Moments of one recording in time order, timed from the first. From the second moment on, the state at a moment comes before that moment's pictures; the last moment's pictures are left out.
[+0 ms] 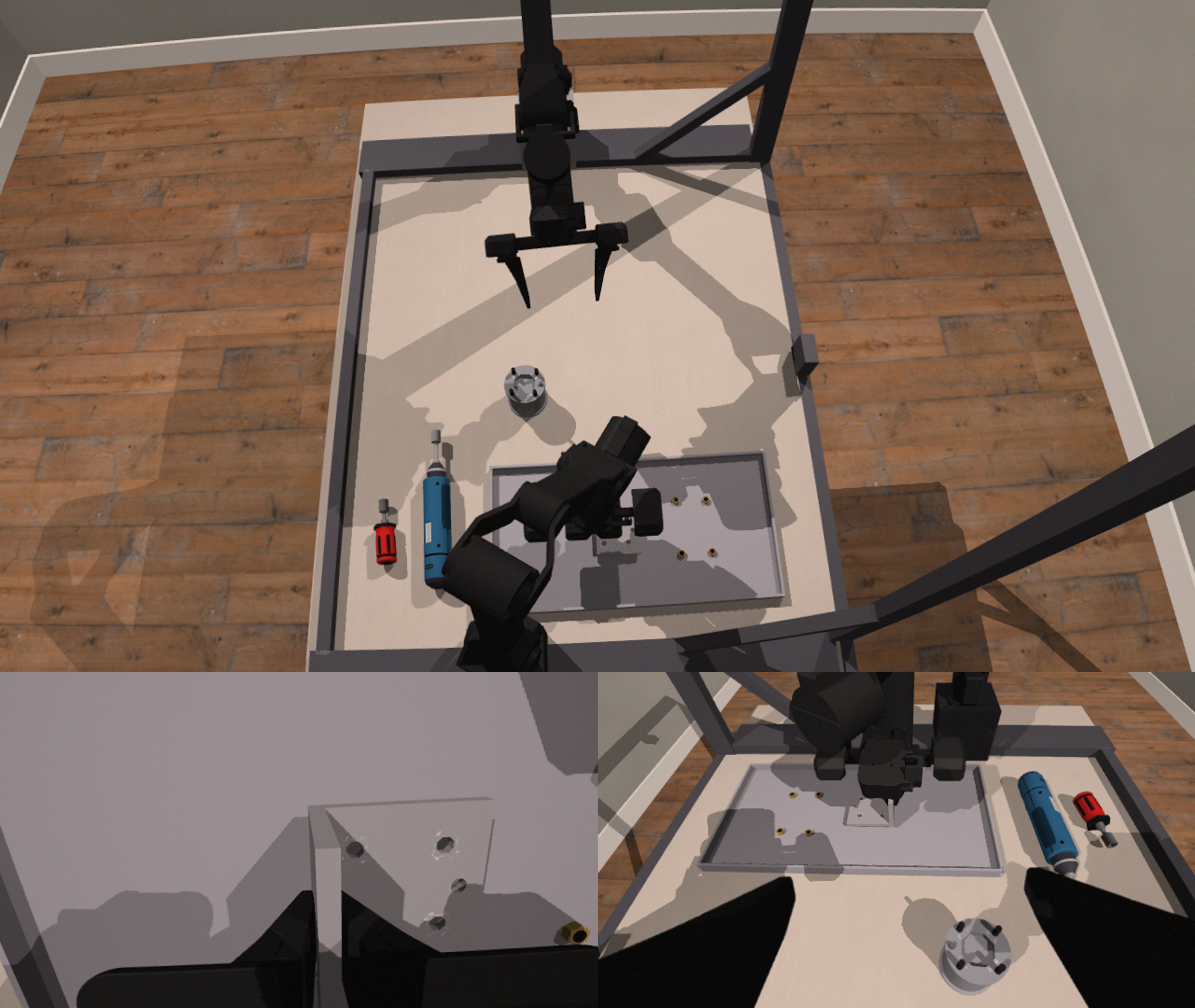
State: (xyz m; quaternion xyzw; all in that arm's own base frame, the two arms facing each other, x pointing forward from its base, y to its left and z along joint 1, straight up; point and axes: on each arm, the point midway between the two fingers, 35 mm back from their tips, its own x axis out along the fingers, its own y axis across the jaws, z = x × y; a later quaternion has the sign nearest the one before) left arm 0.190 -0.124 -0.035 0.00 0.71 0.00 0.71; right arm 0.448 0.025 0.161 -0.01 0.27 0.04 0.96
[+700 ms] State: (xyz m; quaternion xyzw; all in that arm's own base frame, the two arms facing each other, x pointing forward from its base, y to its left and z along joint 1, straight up) left arm 0.190 -0.124 -0.042 0.00 0.71 0.00 0.71; right arm 0.448 0.025 0.161 -0.01 0.27 0.04 0.96
